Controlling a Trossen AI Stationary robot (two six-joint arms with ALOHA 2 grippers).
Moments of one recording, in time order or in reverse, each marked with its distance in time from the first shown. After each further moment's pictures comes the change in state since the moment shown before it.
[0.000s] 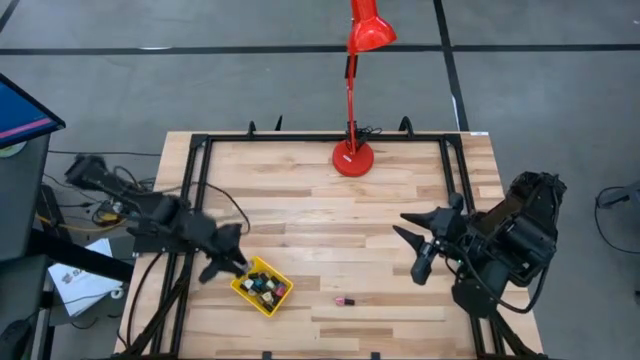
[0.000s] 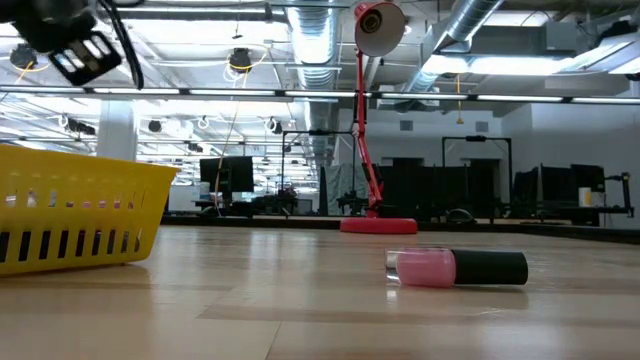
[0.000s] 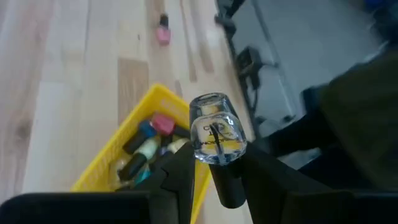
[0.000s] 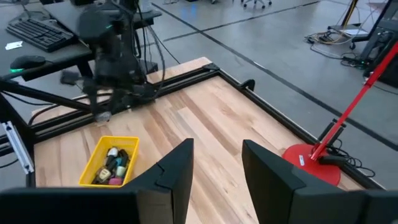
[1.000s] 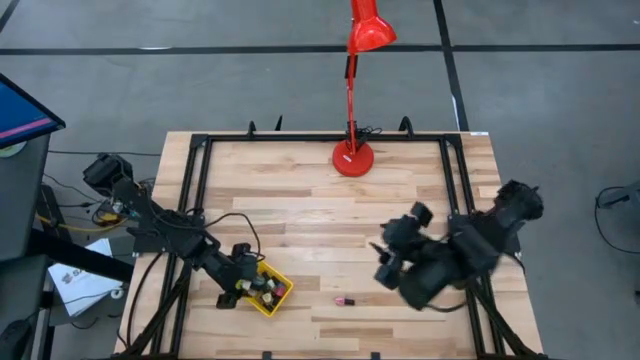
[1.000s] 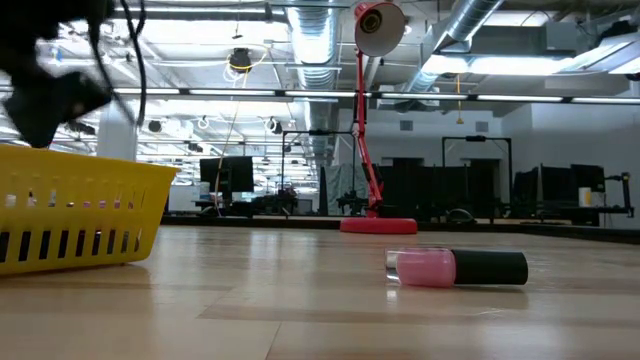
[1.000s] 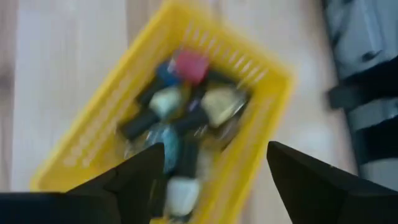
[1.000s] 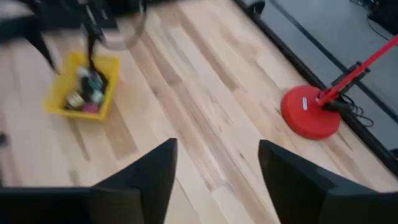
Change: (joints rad) left arm -0.184 0.440 0.064 0.006 -0.191 -0.021; right arm -0.177 0.141 0.000 0.000 -0.340 -0.112
